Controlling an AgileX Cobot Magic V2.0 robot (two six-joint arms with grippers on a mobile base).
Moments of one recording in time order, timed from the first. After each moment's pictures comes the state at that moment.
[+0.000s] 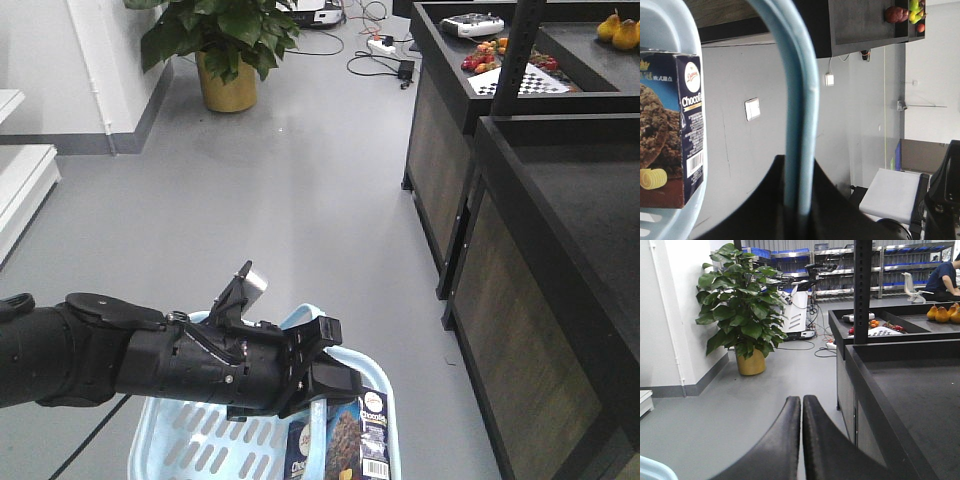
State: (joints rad) left arm -0.58 1.66 -0.82 -1.68 0.68 0.72; right arm 0.04 -0.01 0.03 0.00 0.04 0.02
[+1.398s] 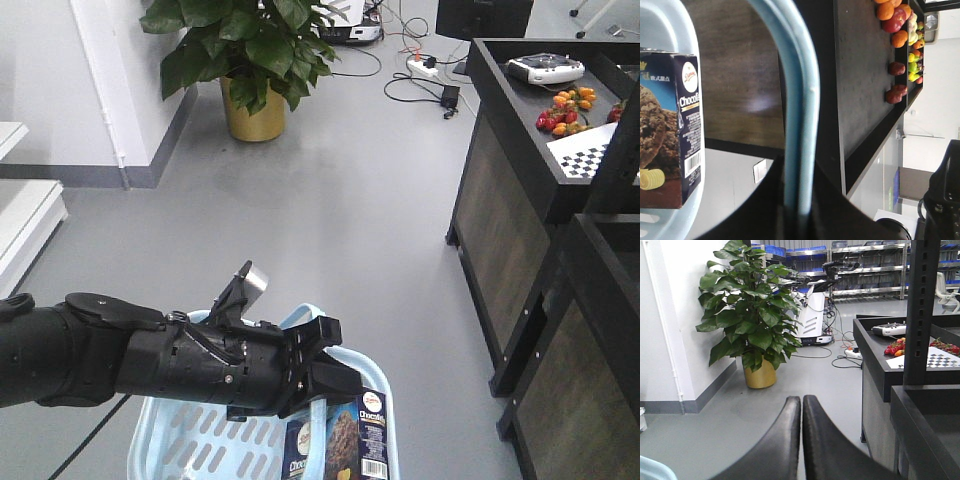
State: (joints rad) left arm -0.58 1.66 -0.82 -1.68 0.68 0.72; right arm 0.04 -0.01 0.03 0.00 0.04 0.02
